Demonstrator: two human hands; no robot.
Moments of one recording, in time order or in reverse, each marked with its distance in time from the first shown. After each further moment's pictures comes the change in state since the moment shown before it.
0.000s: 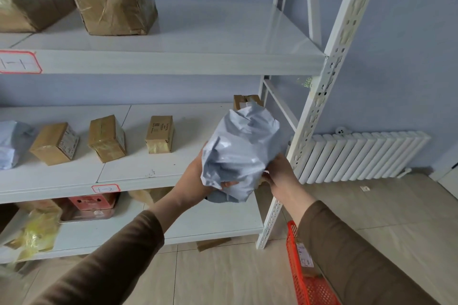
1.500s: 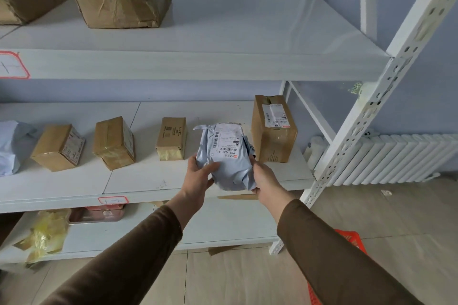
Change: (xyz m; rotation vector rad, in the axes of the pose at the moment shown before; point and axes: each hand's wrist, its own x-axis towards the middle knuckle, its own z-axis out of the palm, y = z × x) left_hand 0.085 -0.115 -0.043 -0.634 0.369 -0.485; right_hand 0.121 0.061 0.083 -0.230 0.109 0.302
